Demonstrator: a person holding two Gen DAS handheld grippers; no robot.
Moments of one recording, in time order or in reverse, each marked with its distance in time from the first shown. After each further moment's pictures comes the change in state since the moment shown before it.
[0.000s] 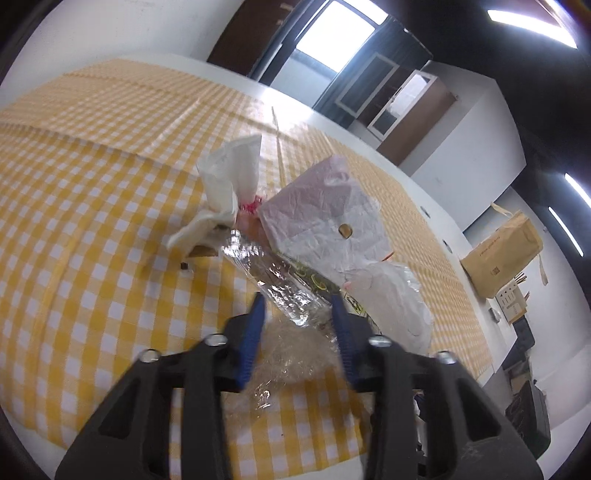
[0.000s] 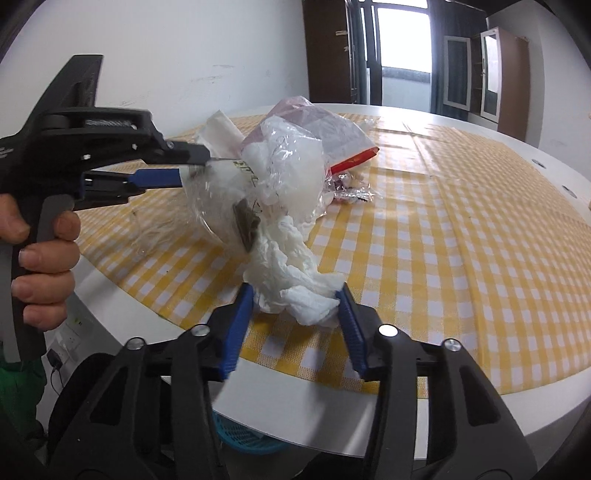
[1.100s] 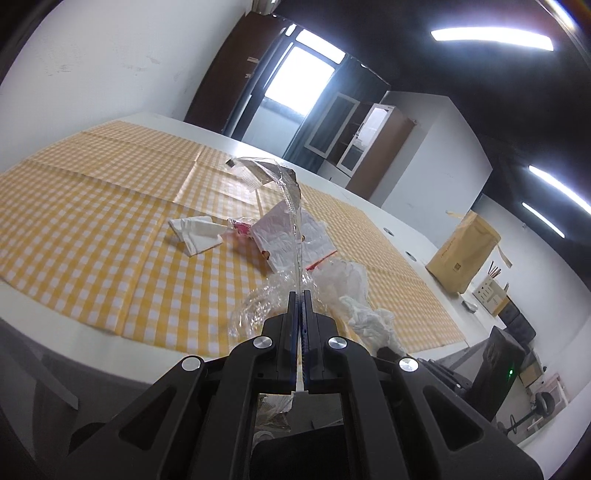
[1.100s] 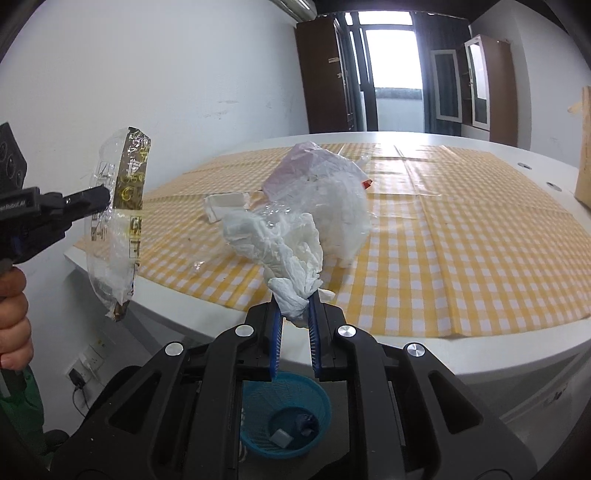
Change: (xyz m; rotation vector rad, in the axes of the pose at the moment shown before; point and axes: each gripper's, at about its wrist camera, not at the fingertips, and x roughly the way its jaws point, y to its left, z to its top) left arm -0.155 -0.015 -0.073 0.138 -0.208 -0.048; right arm -0.084 0.013 -0.018 0.064 -0.119 0.041
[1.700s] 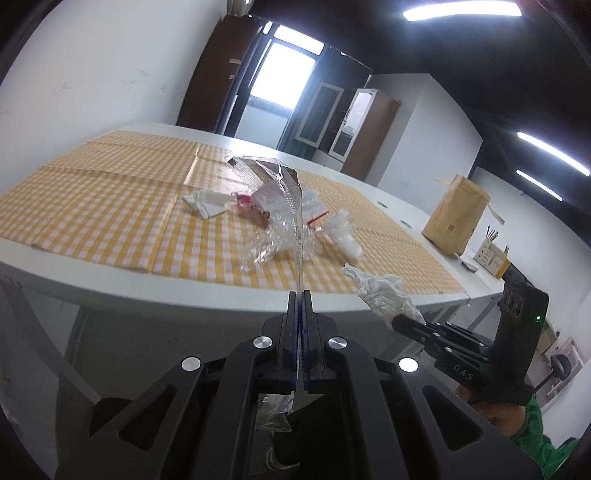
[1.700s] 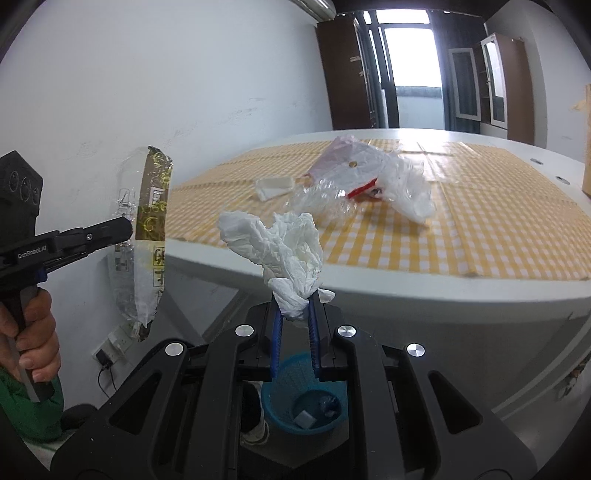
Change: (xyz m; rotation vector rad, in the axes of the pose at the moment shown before) left arm -0.056 -0.002 -0.065 0.106 0.038 0.014; right arm -0.056 0.036 -0.043 -0.020 0.023 0.084
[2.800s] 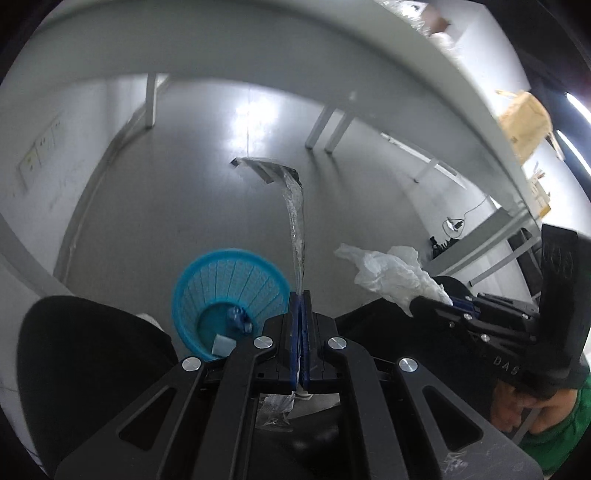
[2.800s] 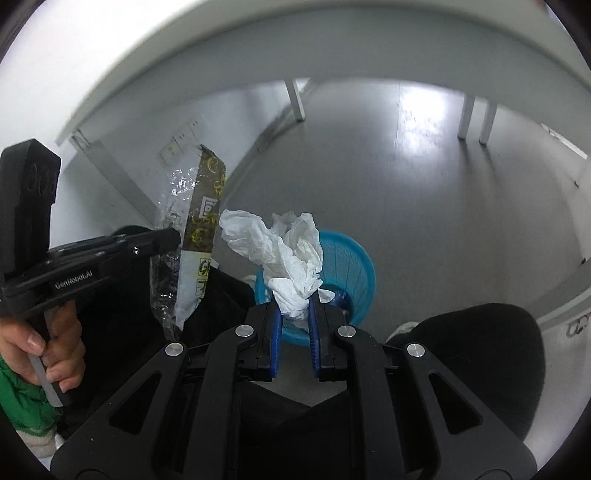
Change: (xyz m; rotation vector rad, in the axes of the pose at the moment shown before) left arm 0.151 0.084 -0.134 -0.099 0.409 0.080; right arm 0.133 -0.011 -0.126 0.080 0.450 -0.017
